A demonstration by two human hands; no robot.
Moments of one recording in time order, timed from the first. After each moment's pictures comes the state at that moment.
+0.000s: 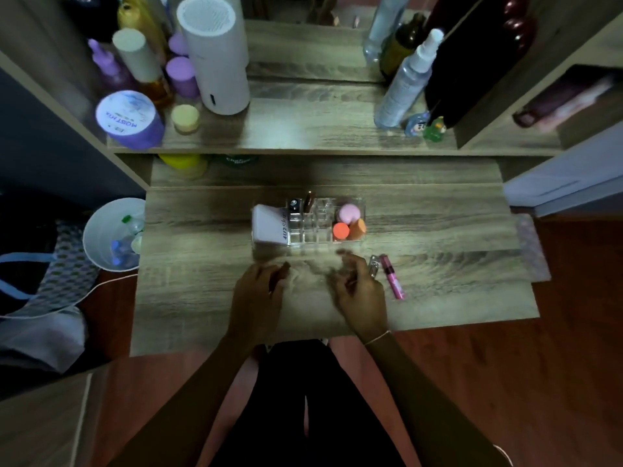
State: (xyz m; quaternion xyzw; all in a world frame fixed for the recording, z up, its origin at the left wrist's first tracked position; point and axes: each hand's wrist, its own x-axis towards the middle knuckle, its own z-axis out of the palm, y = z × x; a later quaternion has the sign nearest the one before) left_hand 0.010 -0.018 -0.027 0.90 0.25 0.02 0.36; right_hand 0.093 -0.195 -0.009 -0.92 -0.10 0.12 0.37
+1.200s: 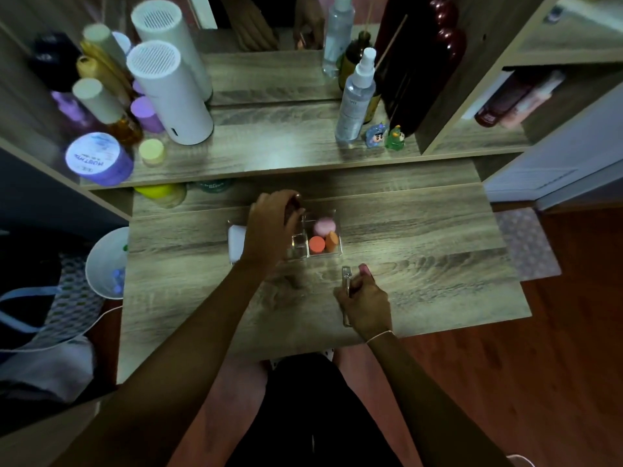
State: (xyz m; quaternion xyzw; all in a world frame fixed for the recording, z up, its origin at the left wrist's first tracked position) left_hand 0.155 -0.021 0.045 0.93 0.12 0.14 0.33; right_hand 0.126 -0.230 -0.016 -0.93 0.06 0.21 0.31
